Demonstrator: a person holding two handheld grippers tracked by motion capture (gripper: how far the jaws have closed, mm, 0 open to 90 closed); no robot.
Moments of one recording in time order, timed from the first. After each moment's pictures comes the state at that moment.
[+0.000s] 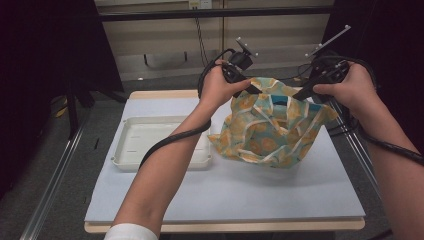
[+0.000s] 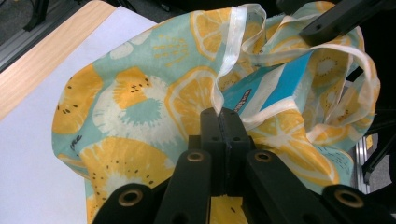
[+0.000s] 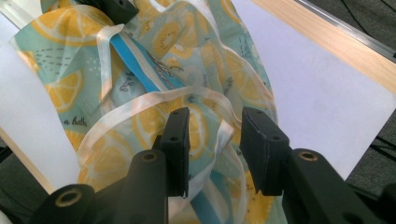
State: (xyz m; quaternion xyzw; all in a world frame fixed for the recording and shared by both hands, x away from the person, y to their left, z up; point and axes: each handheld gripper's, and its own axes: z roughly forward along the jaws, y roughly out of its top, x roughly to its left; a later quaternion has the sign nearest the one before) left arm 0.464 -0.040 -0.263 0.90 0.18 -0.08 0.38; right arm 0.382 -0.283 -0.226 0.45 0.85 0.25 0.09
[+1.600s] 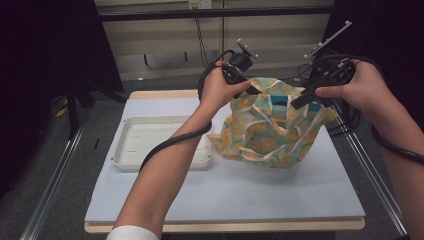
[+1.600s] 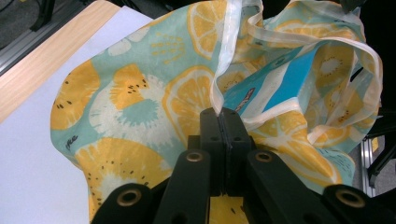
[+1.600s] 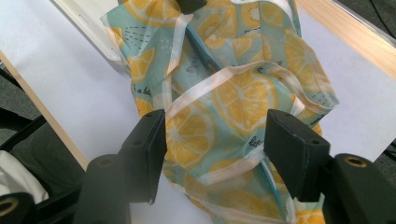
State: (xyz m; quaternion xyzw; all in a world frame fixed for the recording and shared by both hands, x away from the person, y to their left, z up) left arm 0.461 -0.040 -0.265 0.90 0.18 -0.07 0.39; right arm 0.357 -0.267 -0.205 0.42 0.88 0.24 0.06
